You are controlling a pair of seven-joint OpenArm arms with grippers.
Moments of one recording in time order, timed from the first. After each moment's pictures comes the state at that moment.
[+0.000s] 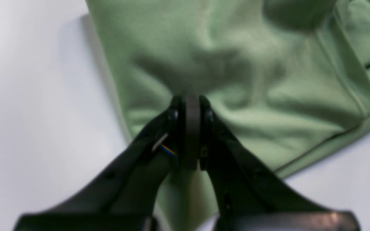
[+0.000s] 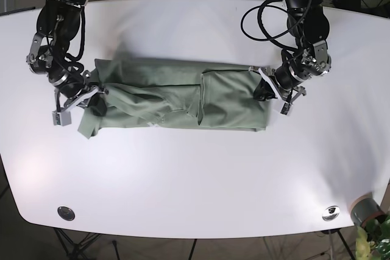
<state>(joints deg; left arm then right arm) -0.1 -4.8 -14.3 78.1 -13.1 -39.9 36.4 -1.4 10.9 23.8 97.2 41.0 21.9 -55.7</state>
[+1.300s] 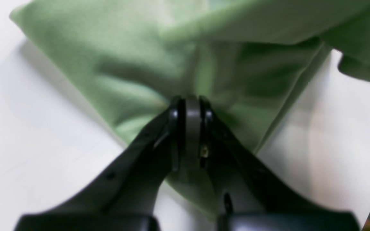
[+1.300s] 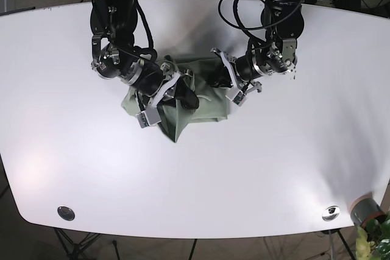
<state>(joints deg) 3.5 -1.6 -0.4 78.3 -14.4 -40.8 35.3 -1.4 -1.6 0.4 101.1 40.4 22.0 -53.6</state>
